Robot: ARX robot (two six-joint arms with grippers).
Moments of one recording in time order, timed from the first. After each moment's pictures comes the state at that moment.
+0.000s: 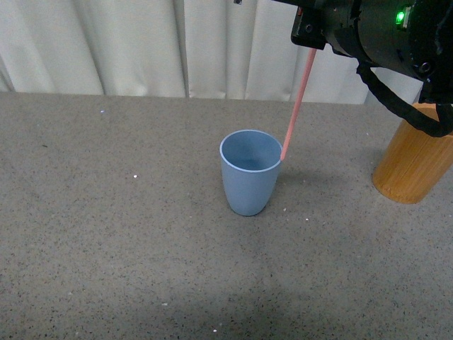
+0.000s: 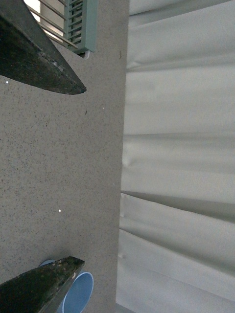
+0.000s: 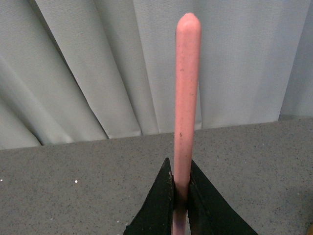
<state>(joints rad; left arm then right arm) 0.00 0.00 0.02 0.00 0.00 -0.01 0.52 1.79 0.88 0.69 0.44 0.30</state>
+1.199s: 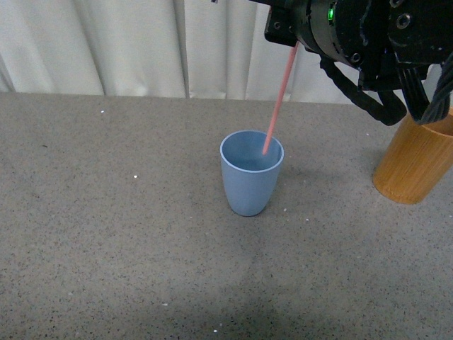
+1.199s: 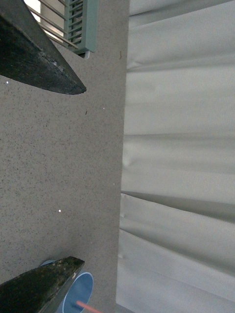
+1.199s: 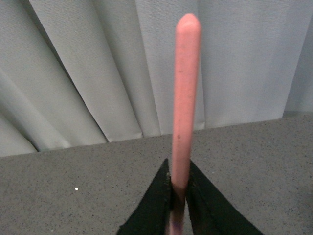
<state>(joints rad) 0.00 0.00 0.02 0.00 0.00 -0.01 0.55 1.87 0.98 0.64 0.50 0.33</state>
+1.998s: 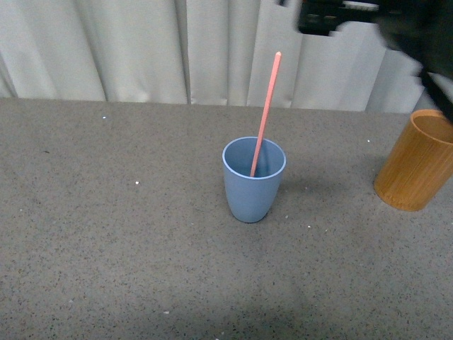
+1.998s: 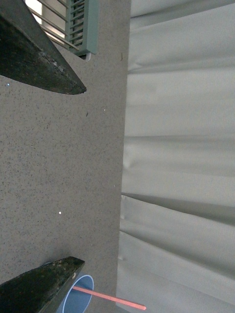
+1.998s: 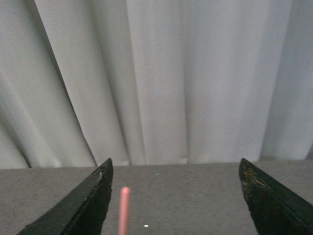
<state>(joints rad) 0.00 0.00 0.02 0.00 0.00 -0.01 0.44 1.67 0.67 0.99 0.41 0.08</state>
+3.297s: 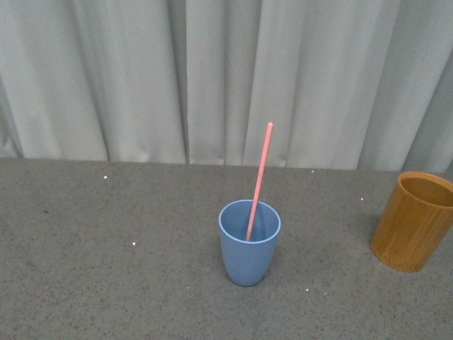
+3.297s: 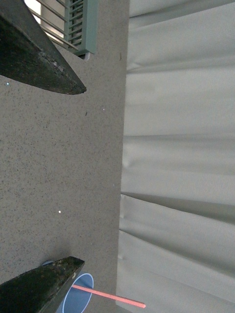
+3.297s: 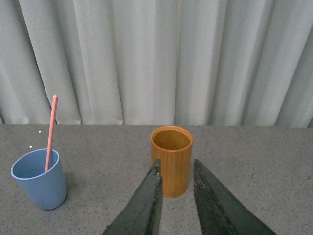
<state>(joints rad) 0.00 0.00 0.02 0.00 0.00 0.00 0.00 0.01 0.00 0.00 0.00 0.00</state>
